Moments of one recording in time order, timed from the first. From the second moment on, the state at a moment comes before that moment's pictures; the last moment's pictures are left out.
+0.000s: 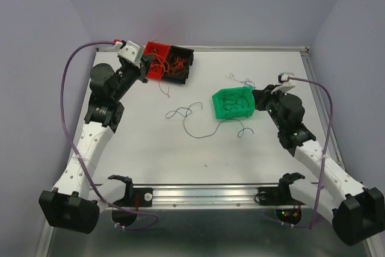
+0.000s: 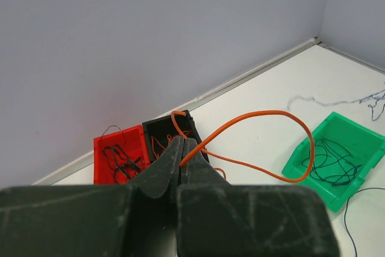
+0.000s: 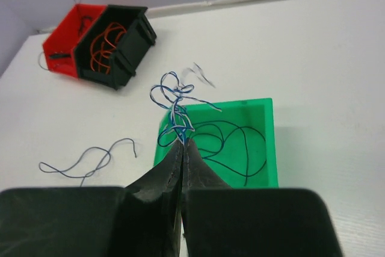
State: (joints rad) left arm -0.21 1.05 1.05 0.13 0.37 0.08; right arm 0.33 0.91 0.59 0.26 0.07 0.33
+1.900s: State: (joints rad) left arm -0.23 1.05 1.04 0.14 0.37 0.09; right arm 0.33 1.09 0.87 -0.29 0.05 0.33
